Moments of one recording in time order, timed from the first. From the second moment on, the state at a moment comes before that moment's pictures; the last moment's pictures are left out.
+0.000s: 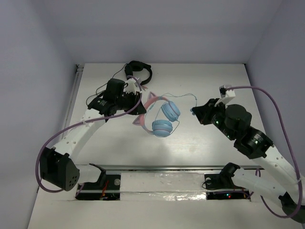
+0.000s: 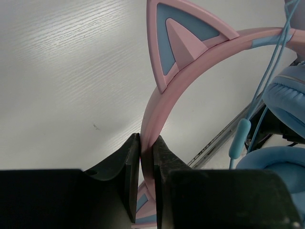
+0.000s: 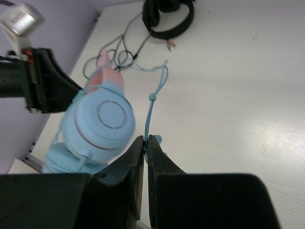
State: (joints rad) left arm -0.44 1.29 1.12 -0.54 0.46 -0.30; right arm 0.74 0.75 1.01 -0.44 0.24 0.50
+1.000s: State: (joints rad) left arm -0.38 1.34 1.34 -0.51 0.37 -0.39; right arm 0.84 1.00 0.62 -0.08 -0.01 0.67
